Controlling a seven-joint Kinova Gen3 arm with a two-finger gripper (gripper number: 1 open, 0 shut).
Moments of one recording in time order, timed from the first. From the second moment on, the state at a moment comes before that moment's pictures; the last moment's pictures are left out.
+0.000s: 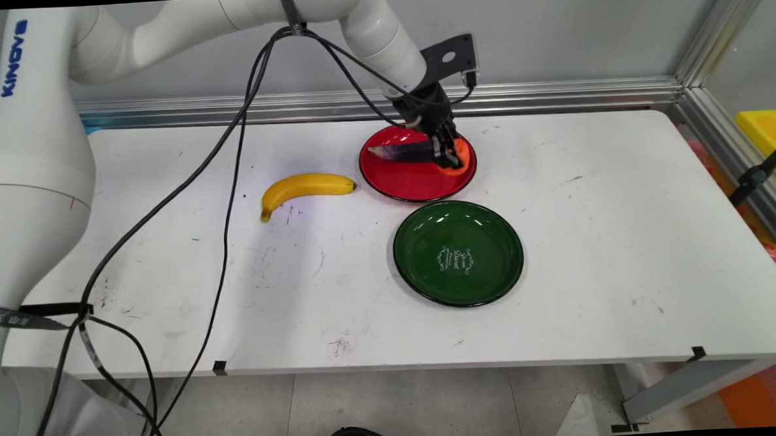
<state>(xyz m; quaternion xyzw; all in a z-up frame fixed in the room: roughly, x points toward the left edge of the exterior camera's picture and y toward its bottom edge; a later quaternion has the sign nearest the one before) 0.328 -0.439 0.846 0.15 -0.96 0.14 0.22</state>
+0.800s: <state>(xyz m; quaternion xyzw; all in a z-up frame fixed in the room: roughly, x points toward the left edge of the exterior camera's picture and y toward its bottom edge) 0.369 -0.461 0.803 0.18 -0.96 0.12 0.20</state>
